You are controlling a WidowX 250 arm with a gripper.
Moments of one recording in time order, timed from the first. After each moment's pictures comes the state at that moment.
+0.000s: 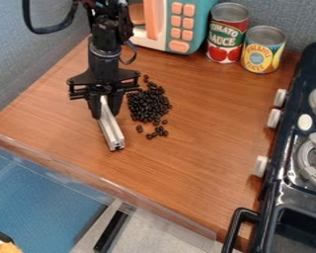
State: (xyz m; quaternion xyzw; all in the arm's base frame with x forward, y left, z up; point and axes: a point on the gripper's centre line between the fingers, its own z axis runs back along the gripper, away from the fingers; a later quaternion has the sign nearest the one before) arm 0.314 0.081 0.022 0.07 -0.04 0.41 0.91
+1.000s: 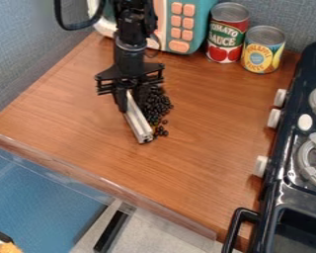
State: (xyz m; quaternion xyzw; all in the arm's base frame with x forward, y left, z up) arm 0.338 0.040 0.023 0.03 -0.02 0.41 0.91
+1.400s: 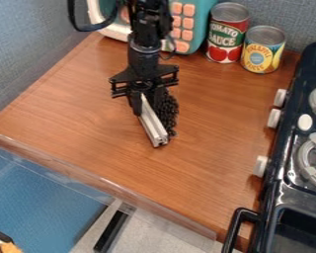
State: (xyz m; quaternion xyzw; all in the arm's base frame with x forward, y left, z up) arm 0.340 0.020 0.024 0.02 -0.02 0.41 0.91
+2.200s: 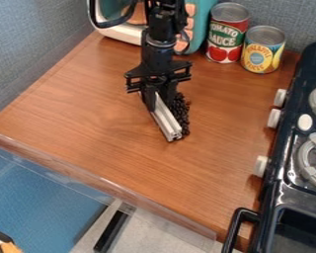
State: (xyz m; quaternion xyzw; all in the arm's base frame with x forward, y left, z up) arm 0.357 0.008 0.025 0.01 0.00 0.42 0.91
